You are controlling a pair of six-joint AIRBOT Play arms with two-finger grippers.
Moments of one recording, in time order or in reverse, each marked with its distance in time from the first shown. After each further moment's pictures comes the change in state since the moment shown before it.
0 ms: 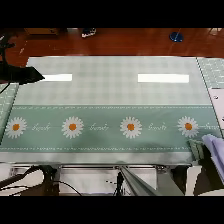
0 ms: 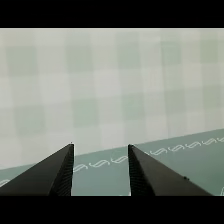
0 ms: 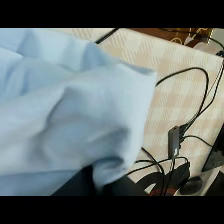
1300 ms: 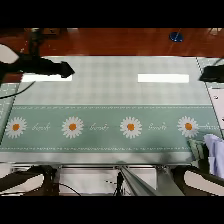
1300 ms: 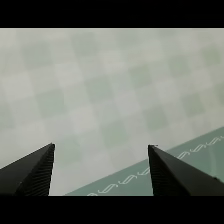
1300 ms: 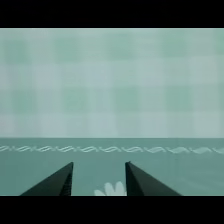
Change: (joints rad) left arm -0.379 -0.011 0.018 0.085 0.179 -0.070; right arm 1.117 -0.651 0.693 0.771 -0.298 -0.166
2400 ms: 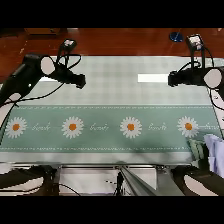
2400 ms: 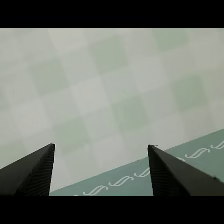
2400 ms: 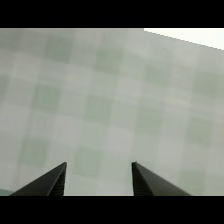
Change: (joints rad) left arm -0.201 -0.101 0.001 0.367 0.037 -0.286; right arm 0.330 0.171 -0.381 -0.136 -0.579 0.156
